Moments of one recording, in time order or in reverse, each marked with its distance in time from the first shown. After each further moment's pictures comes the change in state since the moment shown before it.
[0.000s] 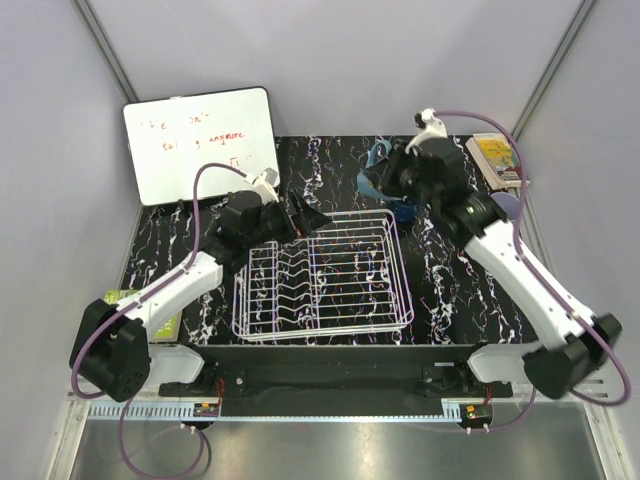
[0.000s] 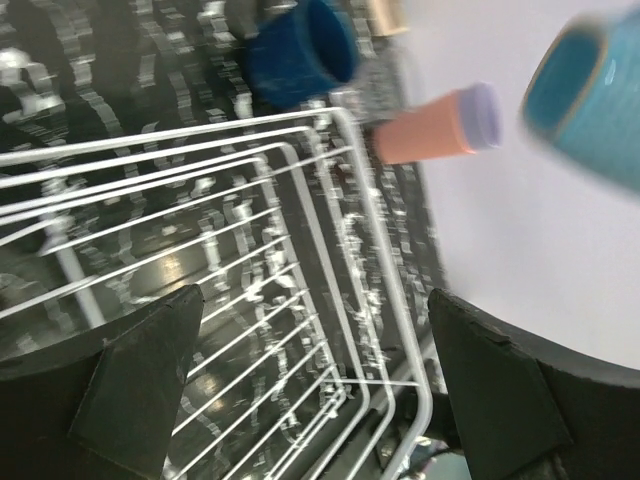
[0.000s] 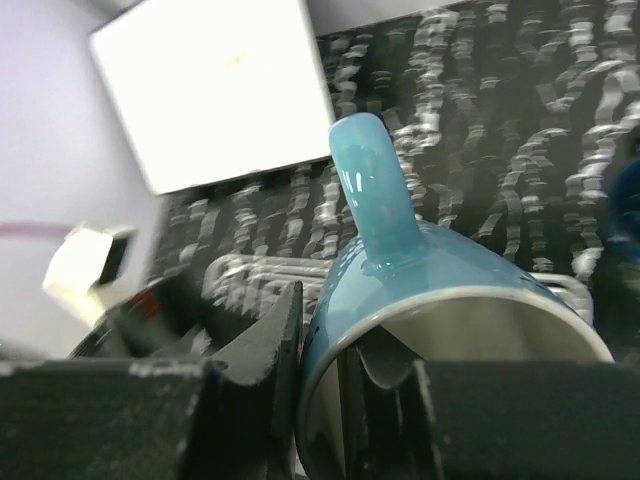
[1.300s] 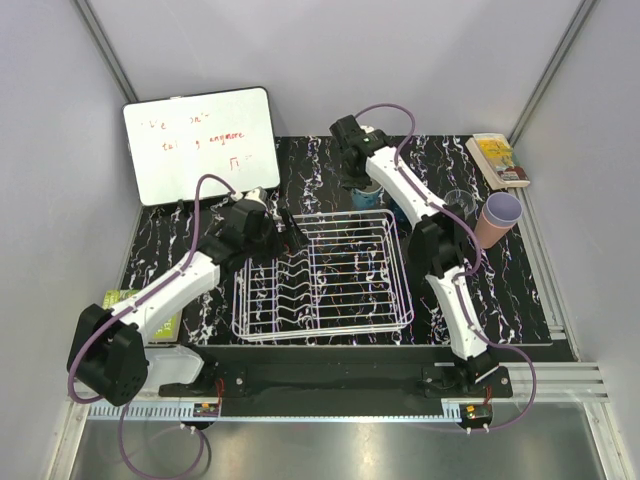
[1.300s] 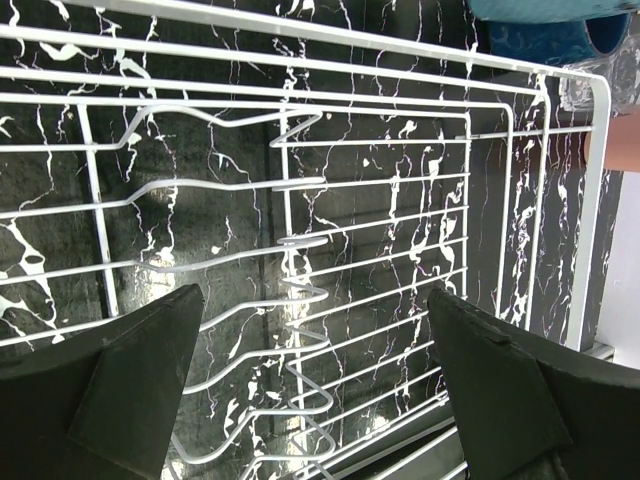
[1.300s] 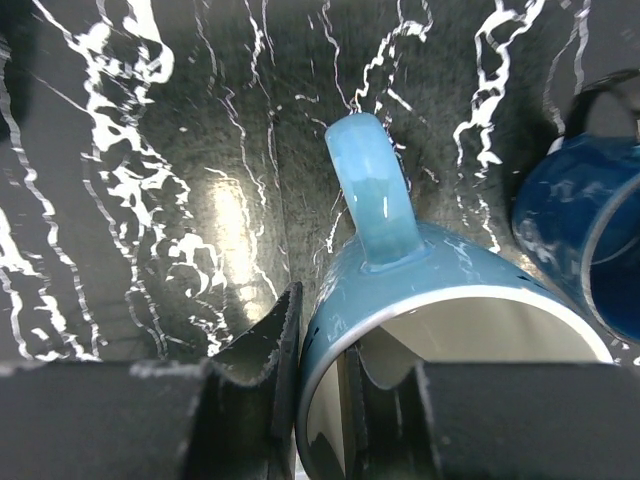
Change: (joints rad) left arm 0.000 -0.023 0.027 -0.430 -0.258 0.063; right arm -0.025 1.143 1.089 -0.712 0.238 -0.077
